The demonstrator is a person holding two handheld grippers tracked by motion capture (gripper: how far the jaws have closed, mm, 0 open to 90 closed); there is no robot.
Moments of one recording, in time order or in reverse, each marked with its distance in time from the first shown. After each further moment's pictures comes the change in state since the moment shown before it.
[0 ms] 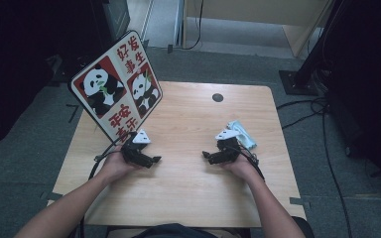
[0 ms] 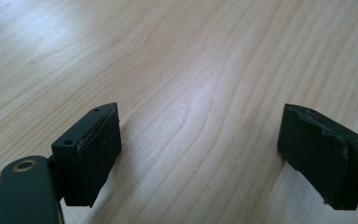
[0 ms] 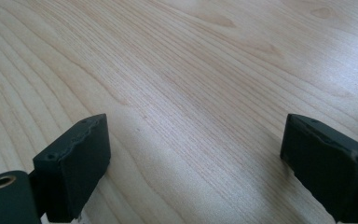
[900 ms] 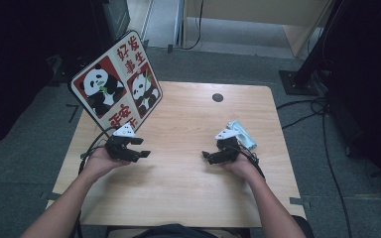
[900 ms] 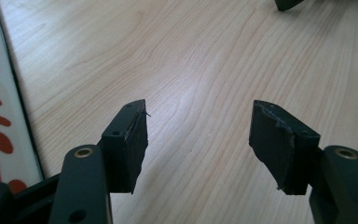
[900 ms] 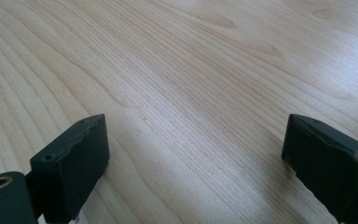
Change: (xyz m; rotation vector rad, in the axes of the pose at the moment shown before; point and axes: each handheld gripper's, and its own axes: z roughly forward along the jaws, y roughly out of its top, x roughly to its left) left arm 0.011 0.004 -0.060 -0.064 -0.075 -0.067; right arm -0.001 0.001 0.001 0.002 0.004 -0.006
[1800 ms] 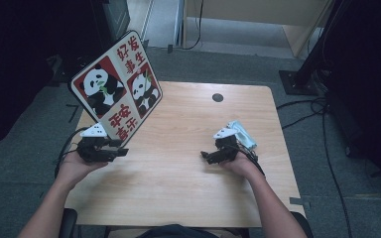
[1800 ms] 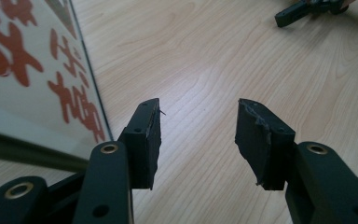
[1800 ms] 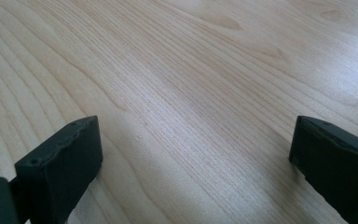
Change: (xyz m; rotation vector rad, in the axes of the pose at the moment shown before) left arm 0.011 -0.028 -0.066 -0.067 0.044 -0.109; right arm 0.000 0.004 0.004 0.012 0.009 -0.005
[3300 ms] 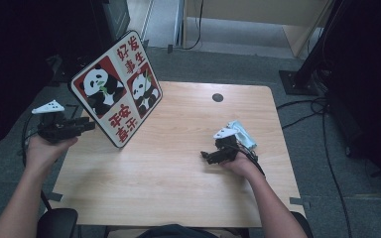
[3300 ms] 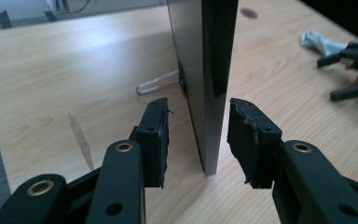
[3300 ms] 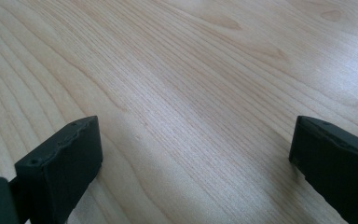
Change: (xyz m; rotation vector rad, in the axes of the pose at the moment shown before) left arm 0.061 0.018 -0.078 -0.163 0.166 -0.188; right arm 0.000 0.000 0.000 -0.001 -0.001 0.000
